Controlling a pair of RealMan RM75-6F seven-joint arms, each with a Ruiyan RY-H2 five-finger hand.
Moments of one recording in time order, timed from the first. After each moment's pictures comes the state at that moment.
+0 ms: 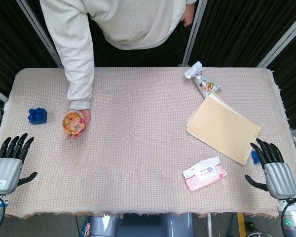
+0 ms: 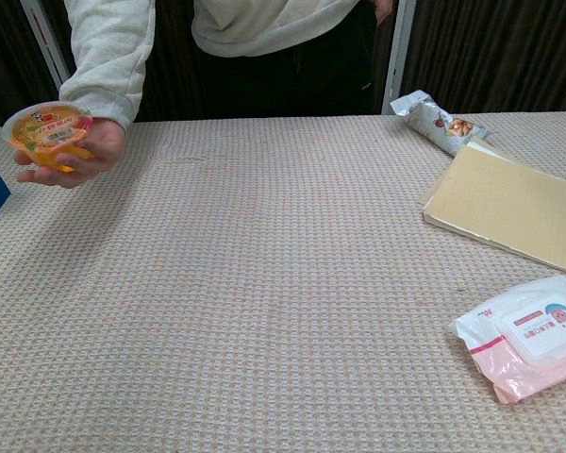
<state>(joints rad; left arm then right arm) -0.11 -1.16 -0.02 -1.69 1.53 1.49 0.33 0.10 -1.14 0.04 -1.58 -1.56 1.48 0.05</state>
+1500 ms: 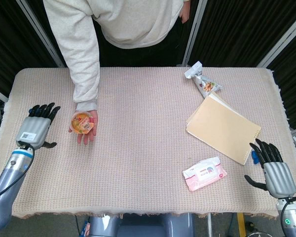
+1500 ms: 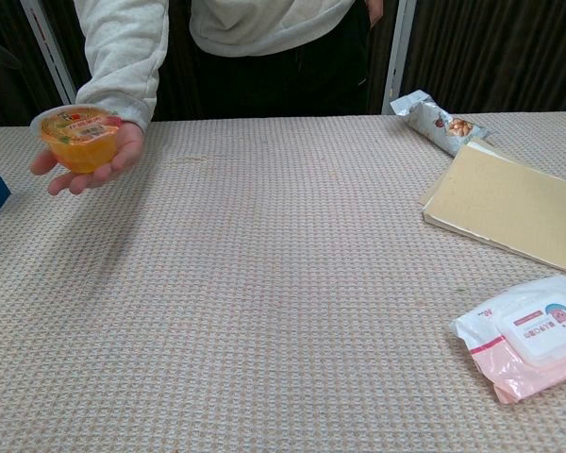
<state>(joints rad) -0.60 -1.01 -0.26 -1.97 0.74 1.05 0.72 0.11 -1.13 0.04 -1.59 -1.55 1.45 0.06</state>
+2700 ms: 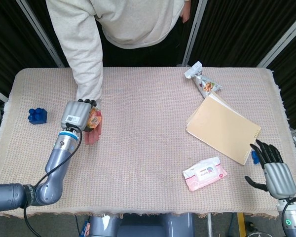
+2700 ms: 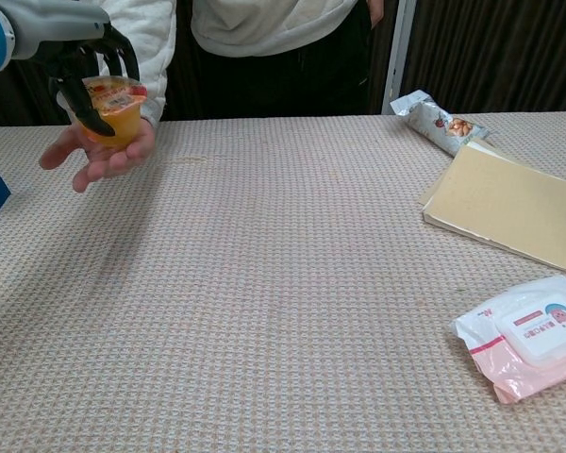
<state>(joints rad) -0.99 -1.26 -0.25 -1.87 0.45 1.23 0.86 0.11 -1.12 0.04 -1.60 -1.54 1.45 0.07</state>
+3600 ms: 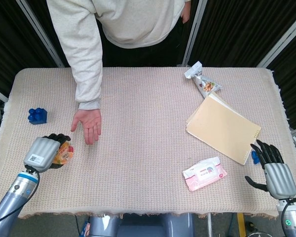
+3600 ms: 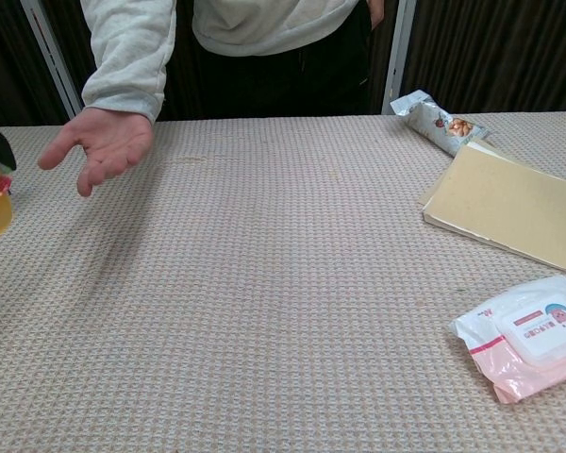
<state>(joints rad) -0.57 -1.07 0.12 -1.95 1.17 1.29 0.50 0.11 -1.13 0.04 -1.61 -1.54 1.45 0.05</state>
